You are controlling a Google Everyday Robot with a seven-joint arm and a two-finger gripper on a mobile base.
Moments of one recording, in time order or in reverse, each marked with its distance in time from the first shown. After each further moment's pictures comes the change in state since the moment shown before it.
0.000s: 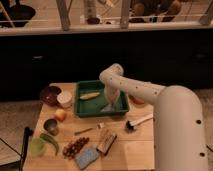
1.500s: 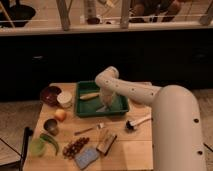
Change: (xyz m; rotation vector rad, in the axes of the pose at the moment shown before) arm -0.030 -0.030 0.009 0.040 -0.022 -0.124
